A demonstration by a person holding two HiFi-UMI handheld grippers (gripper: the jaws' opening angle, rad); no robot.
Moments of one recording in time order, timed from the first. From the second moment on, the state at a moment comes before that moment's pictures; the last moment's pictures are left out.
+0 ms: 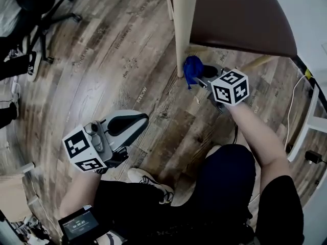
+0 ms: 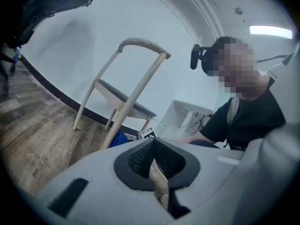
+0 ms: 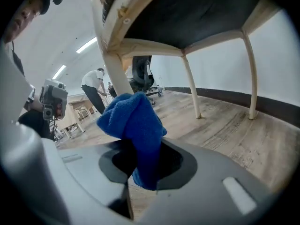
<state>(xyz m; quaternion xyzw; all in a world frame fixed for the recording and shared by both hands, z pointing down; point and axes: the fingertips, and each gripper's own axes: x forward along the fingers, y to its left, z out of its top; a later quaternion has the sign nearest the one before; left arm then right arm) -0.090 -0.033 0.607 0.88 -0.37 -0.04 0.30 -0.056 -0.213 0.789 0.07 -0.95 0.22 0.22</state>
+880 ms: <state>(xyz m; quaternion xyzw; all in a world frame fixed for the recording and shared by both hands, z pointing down) -0.158 -0.013 0.633 0.83 -0.44 -0.07 0.33 -0.084 -0.206 0.996 0.08 -0.86 0.24 0.44</state>
